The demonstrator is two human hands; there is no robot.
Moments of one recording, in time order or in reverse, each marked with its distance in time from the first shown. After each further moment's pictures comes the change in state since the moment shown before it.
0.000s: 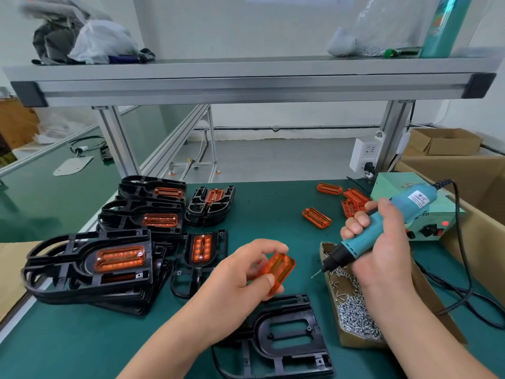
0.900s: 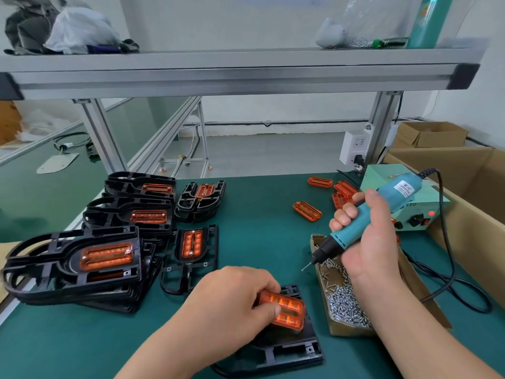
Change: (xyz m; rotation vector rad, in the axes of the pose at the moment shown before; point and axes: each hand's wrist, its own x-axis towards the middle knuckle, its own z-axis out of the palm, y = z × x) left_hand -0.017 0.034 0.007 0.690 -0.076 0.009; right_hand -0.004 0.000 -0.001 -0.037 -0.015 -0.013
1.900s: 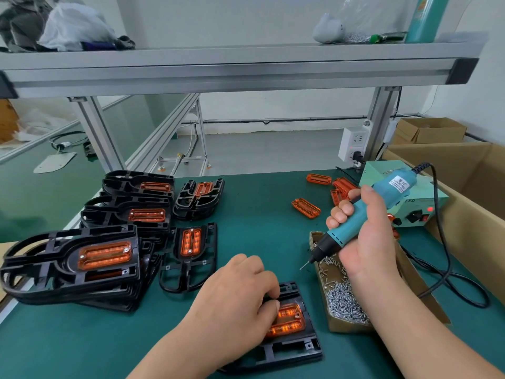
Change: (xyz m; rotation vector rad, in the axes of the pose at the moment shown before) left_hand 0.005 -0.003 0.021 0.196 0.069 0.094; right_hand 0.004 0.003 -0.002 0.012 -0.026 0.028
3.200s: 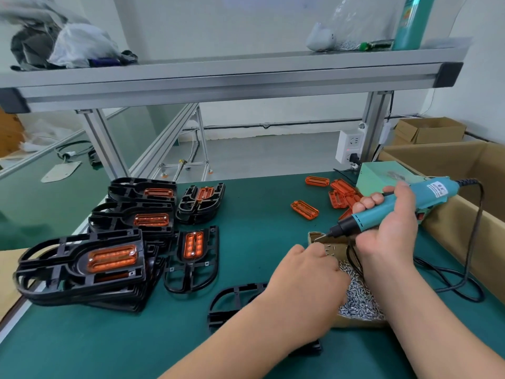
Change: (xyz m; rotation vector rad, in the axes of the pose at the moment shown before) left_hand 0.058 0.078 0.011 0.277 -0.022 0.372; right_hand 0.015 -0.029 -0.007 0.149 0.236 -0.194
